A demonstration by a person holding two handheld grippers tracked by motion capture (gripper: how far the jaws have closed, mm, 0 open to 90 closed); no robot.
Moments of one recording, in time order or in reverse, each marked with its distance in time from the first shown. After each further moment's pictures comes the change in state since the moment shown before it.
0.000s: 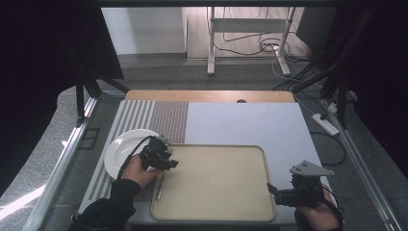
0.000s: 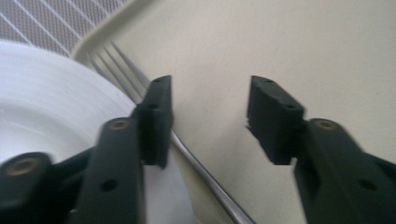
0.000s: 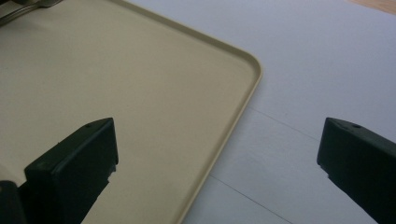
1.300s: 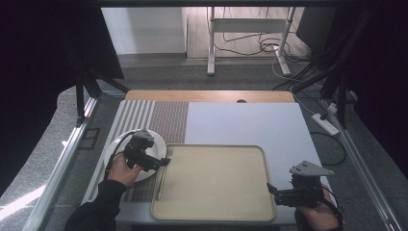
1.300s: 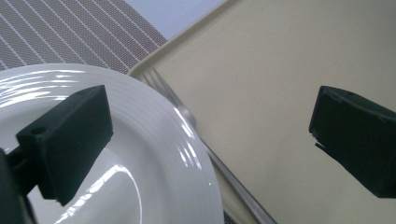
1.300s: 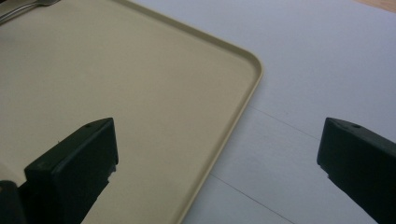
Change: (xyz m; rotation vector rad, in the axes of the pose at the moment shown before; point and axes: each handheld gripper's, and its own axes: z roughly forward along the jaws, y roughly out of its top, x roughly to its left) left arm 0.015 -0.021 -0.040 -0.175 -0.005 -0.021; right arm 0.000 0.000 0.000 0.005 0.002 -0.001
